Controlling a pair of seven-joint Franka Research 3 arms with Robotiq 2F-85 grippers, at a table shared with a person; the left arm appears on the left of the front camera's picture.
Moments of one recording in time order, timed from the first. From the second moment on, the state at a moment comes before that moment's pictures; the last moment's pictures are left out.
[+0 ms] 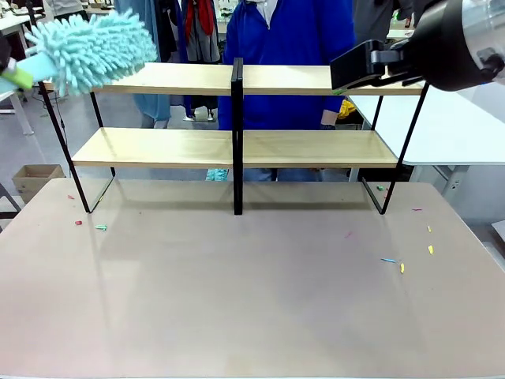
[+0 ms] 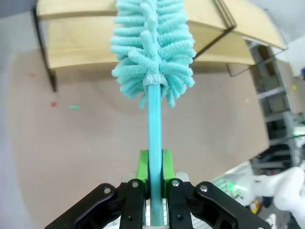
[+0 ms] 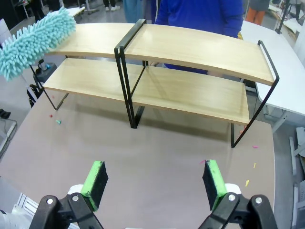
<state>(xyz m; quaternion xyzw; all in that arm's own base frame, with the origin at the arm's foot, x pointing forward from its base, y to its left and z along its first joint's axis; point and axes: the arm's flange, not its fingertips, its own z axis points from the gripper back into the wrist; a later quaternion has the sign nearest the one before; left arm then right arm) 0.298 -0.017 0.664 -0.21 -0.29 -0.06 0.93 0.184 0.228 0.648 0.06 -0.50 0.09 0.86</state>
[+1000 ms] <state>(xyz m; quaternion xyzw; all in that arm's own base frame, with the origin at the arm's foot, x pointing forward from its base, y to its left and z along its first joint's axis) 0.257 0.008 0.657 0.14 -0.39 0.02 0.91 0.184 0.228 0.648 0.06 -0.50 0.09 0.86</state>
